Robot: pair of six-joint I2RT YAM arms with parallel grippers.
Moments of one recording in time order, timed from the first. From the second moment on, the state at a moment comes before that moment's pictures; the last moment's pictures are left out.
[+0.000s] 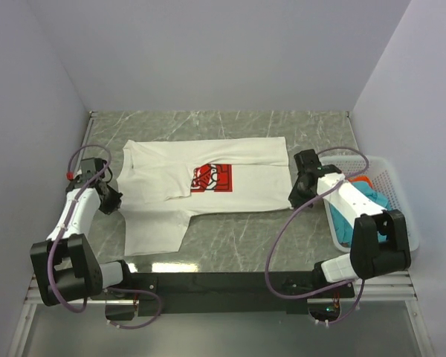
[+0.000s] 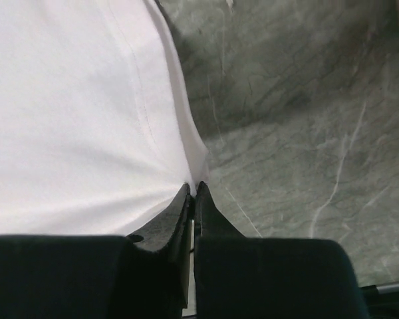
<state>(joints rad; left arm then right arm) 0.22 1.24 0.78 -0.66 -0.14 -0.74 0.21 1.40 0.87 -0.74 0.13 0.69</state>
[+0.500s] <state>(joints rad) 0.23 1.42 1.01 -0.70 -0.07 -0.70 0.18 1.68 1.24 -0.85 0.12 0.58</state>
